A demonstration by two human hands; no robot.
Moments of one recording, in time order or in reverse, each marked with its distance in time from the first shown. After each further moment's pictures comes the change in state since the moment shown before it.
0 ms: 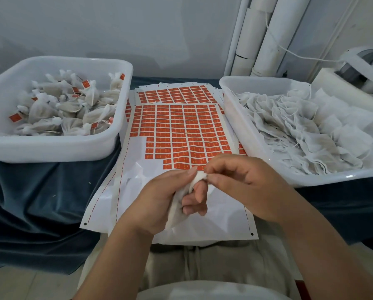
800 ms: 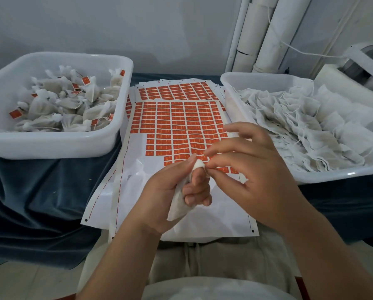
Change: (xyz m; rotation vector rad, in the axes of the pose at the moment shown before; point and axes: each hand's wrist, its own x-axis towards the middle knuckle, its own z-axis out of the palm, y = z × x) left_hand 0.004 0.000 0.013 -0.194 0.094 0.032; right_hand -0.001 -0.003 0.006 -0.638 0.405 -0.429
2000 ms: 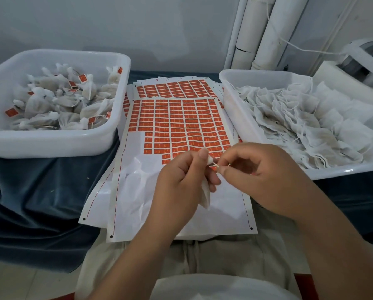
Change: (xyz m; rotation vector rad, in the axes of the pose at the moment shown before) left_hand 0.008 -0.011 0.038 0.800 0.585 0.276; right_hand 0.004 0.000 -0.023 0.336 -0.298 0.490
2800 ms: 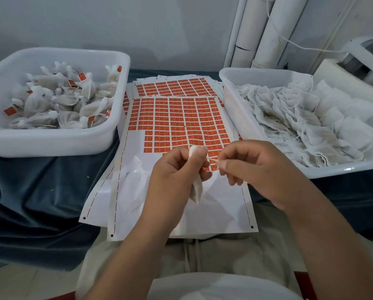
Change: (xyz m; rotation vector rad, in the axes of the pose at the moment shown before) left_hand 0.006 -0.004 -0.008 -0.088 0.108 -0.132; right_hand 0.009 0.016 0.006 0.323 -0.072 0.091
